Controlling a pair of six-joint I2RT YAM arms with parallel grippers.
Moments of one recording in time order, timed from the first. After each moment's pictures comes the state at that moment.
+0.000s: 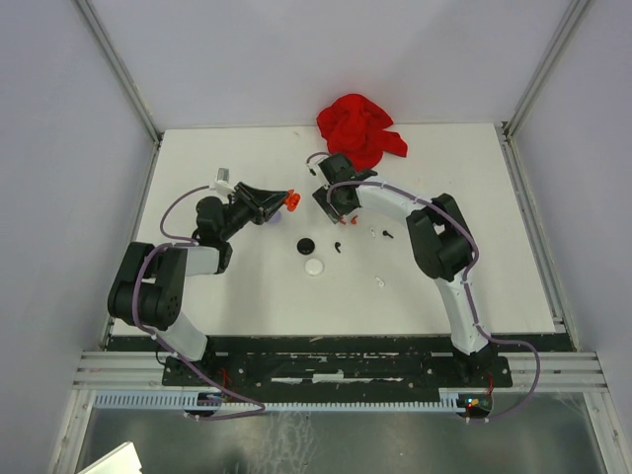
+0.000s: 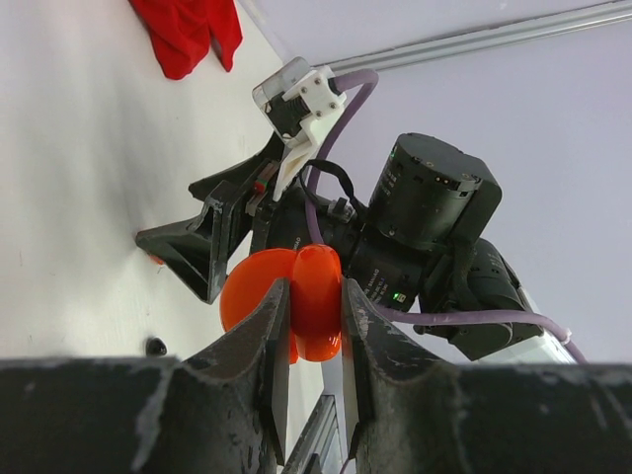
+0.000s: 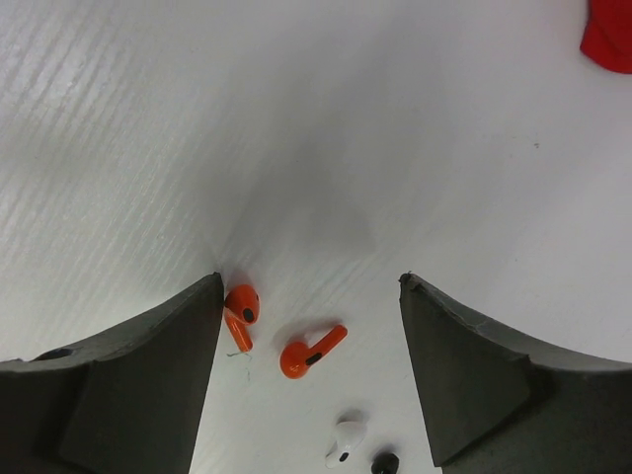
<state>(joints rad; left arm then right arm) -0.16 1.63 0.58 1.03 0.55 -1.29 0.61 2.25 1.76 -0.53 0.22 -0.14</state>
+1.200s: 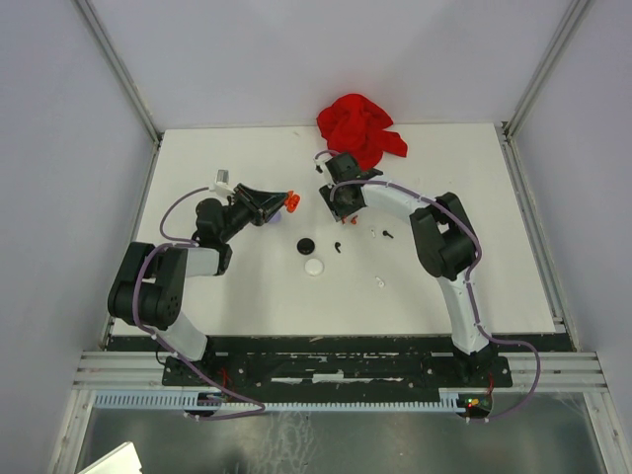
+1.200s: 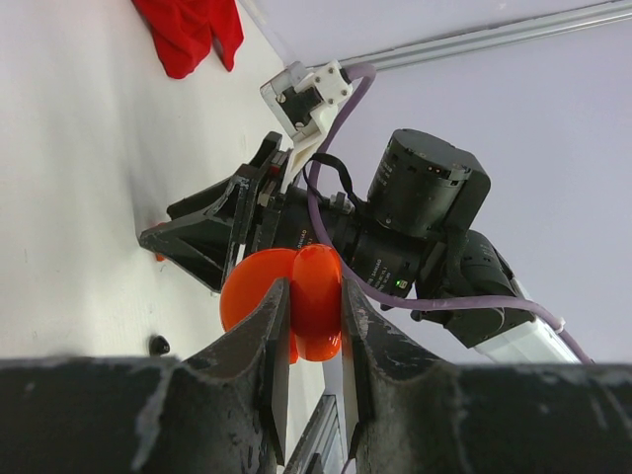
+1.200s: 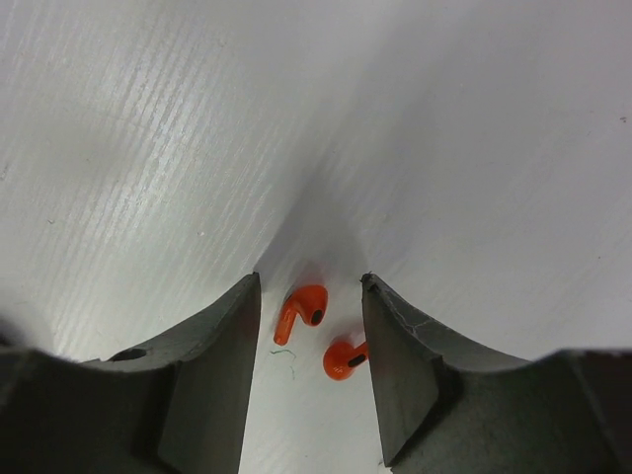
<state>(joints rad) -0.16 1.63 0.57 1.05 0.55 -1.29 0.58 2.24 1.73 -0.52 0.09 -0.01</state>
